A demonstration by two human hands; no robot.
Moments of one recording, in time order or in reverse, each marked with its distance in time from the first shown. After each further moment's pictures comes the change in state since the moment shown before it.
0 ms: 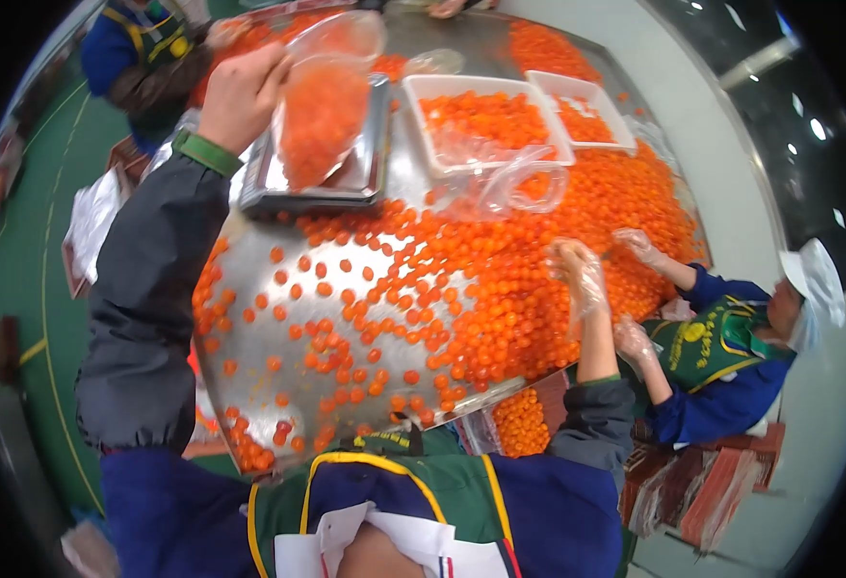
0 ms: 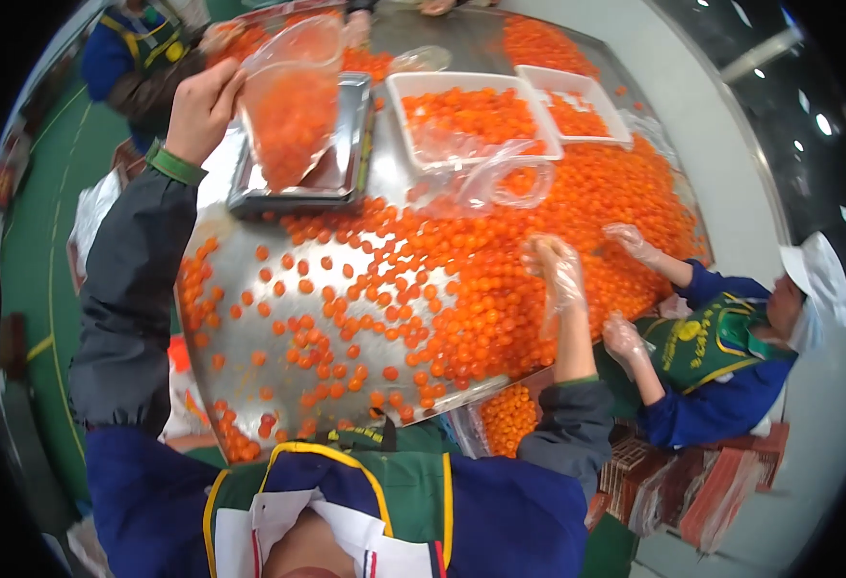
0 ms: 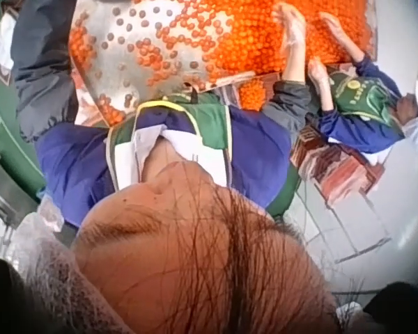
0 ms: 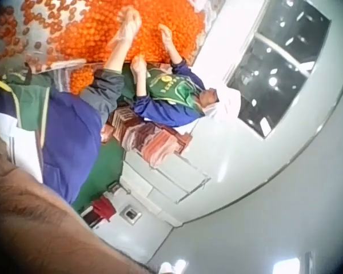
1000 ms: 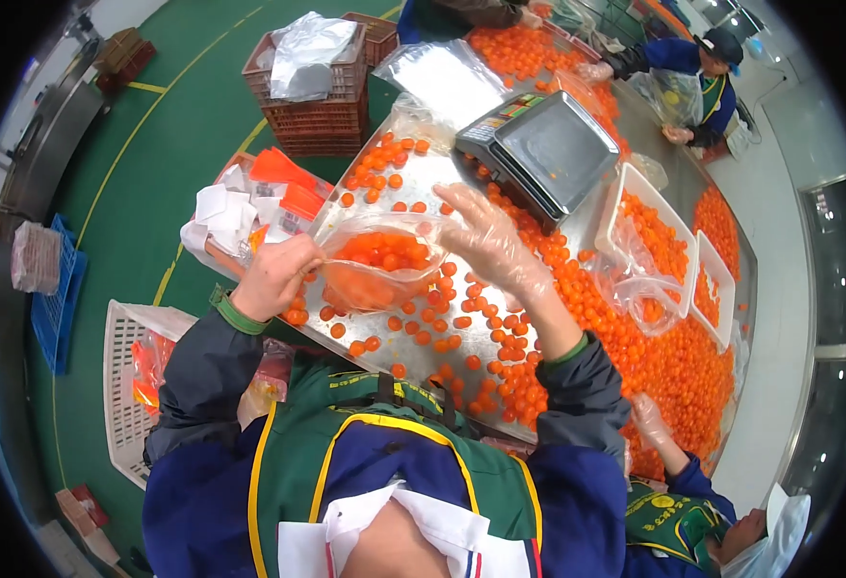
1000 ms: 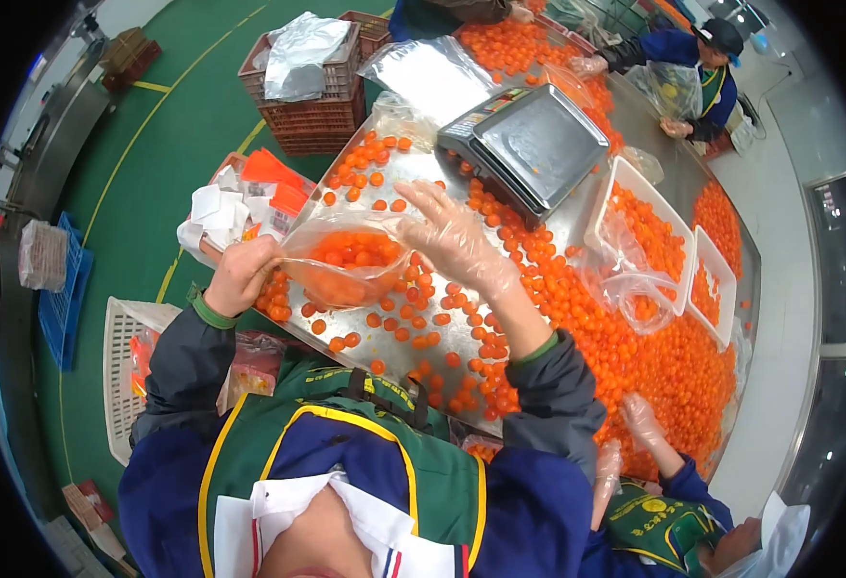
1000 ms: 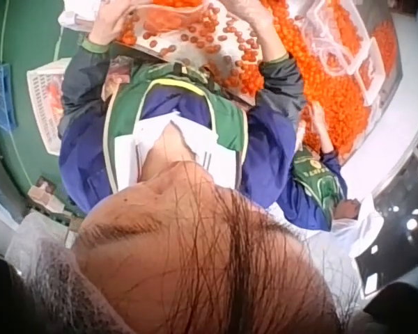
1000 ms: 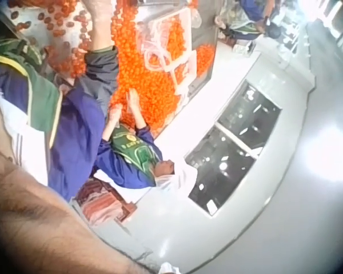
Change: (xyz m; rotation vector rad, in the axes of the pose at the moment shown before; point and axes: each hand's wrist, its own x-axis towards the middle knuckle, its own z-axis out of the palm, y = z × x) left_hand -0.309 0.244 -0.210 -0.004 -0.182 -0.721; right_hand -0.118 -0.056 0.346 -0.528 -1.185 -1.523
